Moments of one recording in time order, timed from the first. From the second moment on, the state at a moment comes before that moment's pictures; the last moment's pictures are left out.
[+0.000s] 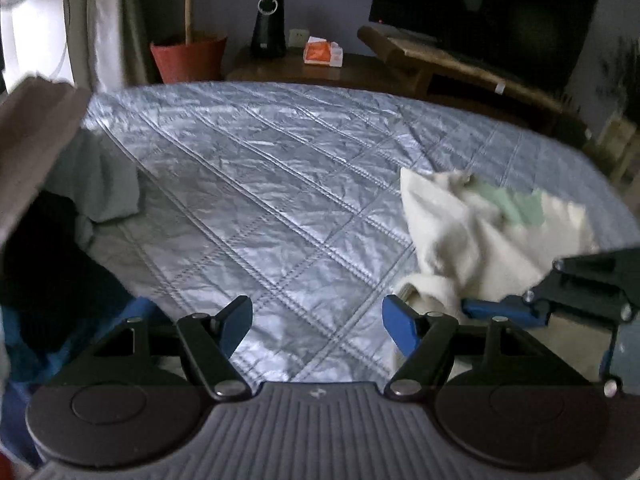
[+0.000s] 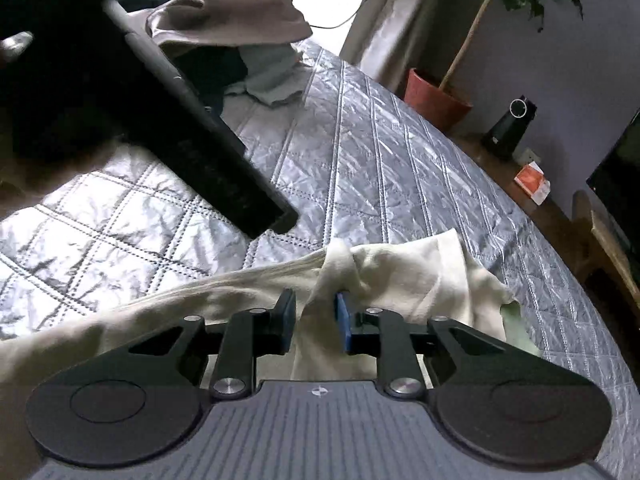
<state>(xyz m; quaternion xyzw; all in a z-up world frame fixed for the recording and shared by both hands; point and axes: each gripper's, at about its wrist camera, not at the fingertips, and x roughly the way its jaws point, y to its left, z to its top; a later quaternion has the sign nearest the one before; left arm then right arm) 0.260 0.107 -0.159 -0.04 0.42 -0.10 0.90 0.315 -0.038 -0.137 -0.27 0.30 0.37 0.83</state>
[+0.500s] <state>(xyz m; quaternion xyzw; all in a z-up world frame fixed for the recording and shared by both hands) 0.272 0.121 -0.171 -0.28 0.42 -0.20 0.84 0.336 -0.100 -0.148 -0.12 0.36 0.30 0.88</state>
